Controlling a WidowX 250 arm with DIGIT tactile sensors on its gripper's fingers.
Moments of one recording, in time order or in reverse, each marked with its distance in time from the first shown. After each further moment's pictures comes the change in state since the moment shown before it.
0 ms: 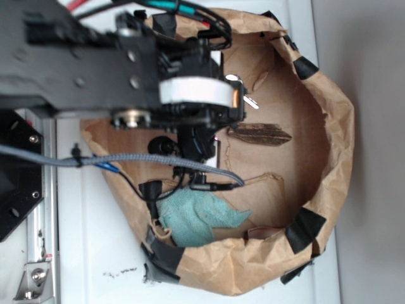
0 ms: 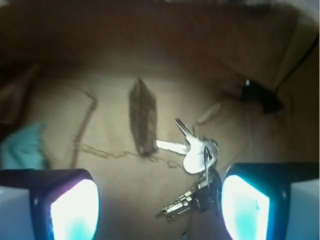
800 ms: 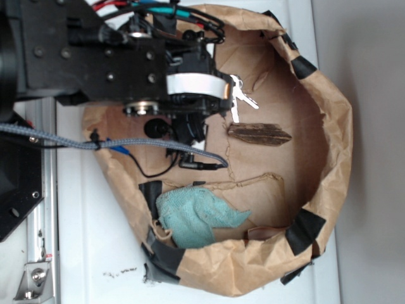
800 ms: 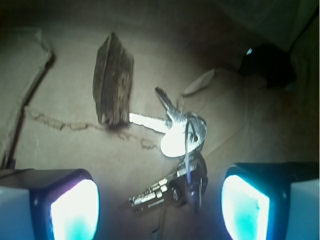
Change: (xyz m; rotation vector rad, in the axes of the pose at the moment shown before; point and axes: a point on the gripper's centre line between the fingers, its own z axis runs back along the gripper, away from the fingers) arm -0.017 0.015 -0.022 0.027 0.054 -0.073
